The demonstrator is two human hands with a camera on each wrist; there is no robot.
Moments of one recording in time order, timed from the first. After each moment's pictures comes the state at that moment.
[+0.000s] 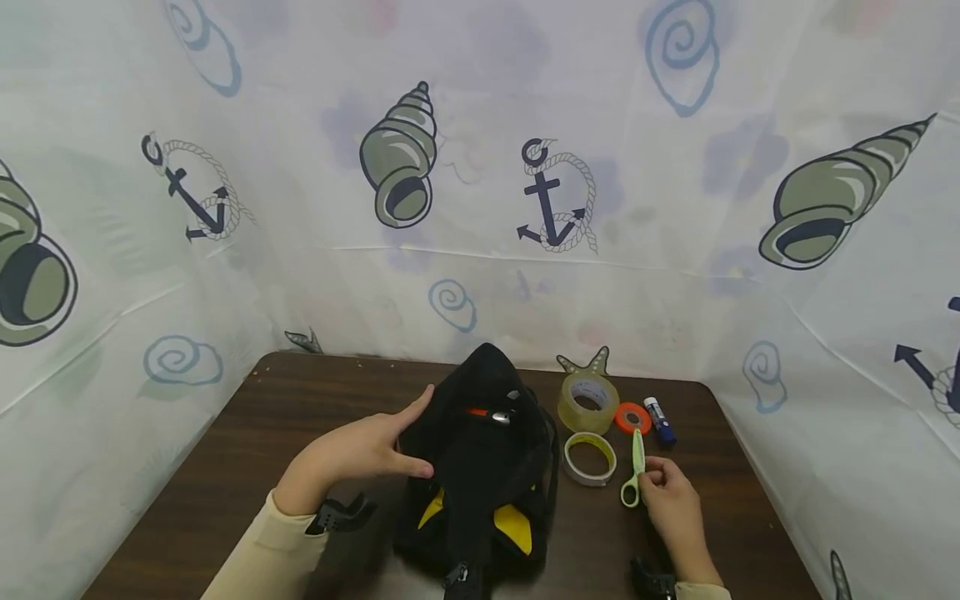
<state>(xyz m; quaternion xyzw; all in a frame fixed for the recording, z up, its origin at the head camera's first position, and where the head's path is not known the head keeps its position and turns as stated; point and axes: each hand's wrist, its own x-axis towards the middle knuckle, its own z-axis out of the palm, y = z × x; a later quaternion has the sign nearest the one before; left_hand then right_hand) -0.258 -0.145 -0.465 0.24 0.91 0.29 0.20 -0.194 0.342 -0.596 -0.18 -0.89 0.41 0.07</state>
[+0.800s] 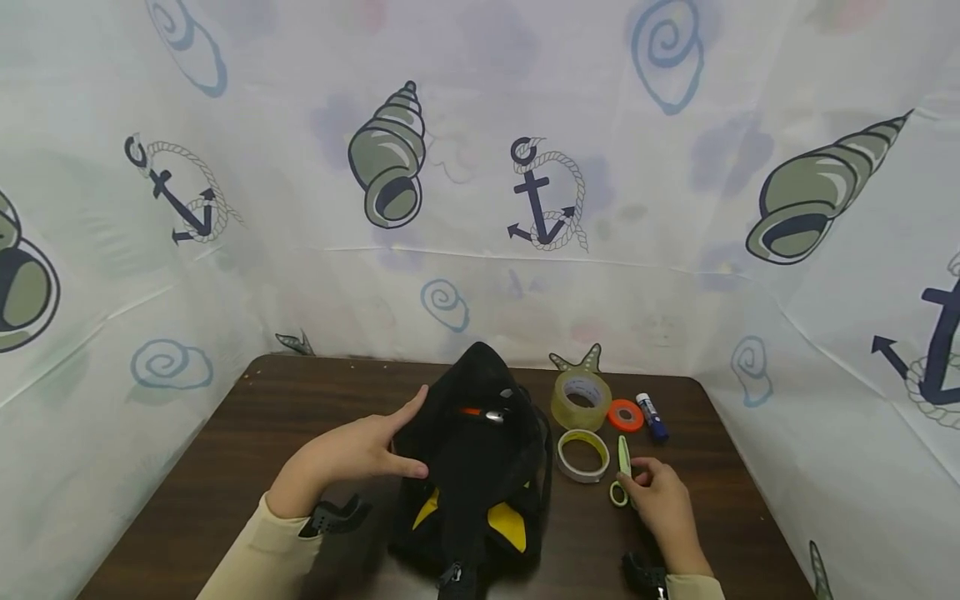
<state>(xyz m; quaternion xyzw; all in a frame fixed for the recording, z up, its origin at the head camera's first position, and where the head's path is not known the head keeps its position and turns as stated) -0.259 -0.142 -0.466 0.24 0.91 0.28 0.20 -0.197 0.344 -0.597 -0.15 -0.93 0.34 0.06</state>
